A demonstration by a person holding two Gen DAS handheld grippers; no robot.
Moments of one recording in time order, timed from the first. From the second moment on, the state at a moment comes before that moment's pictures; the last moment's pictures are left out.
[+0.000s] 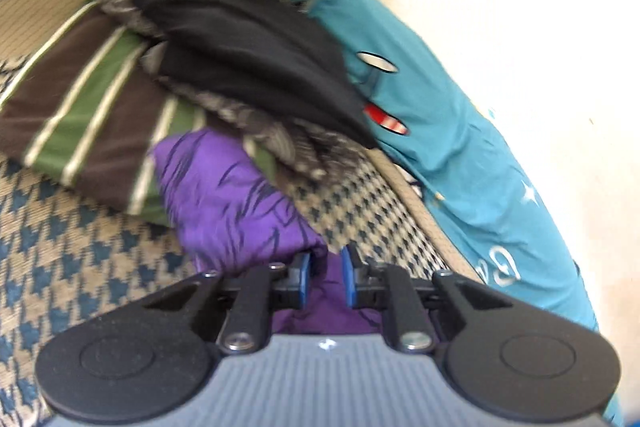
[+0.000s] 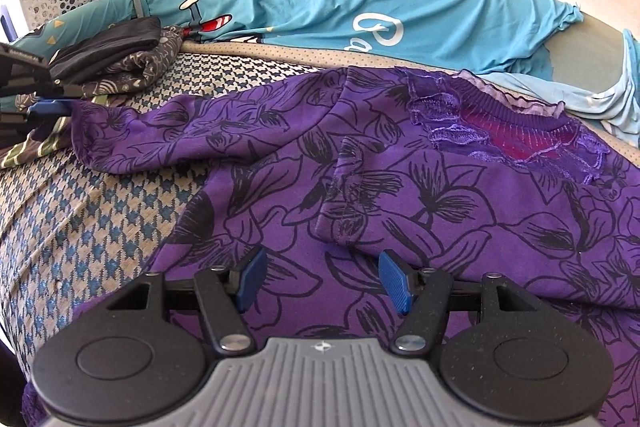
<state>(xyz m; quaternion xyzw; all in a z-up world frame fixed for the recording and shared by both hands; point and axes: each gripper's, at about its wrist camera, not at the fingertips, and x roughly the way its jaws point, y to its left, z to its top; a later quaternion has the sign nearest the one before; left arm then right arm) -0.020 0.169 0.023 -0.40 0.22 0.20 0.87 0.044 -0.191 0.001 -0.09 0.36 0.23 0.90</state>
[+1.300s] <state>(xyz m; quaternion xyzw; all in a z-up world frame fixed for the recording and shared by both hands) -0.020 0.181 -0.009 -0.46 0.24 0.21 0.83 0.042 -0.181 0.004 -0.10 0.35 0.26 0.89</state>
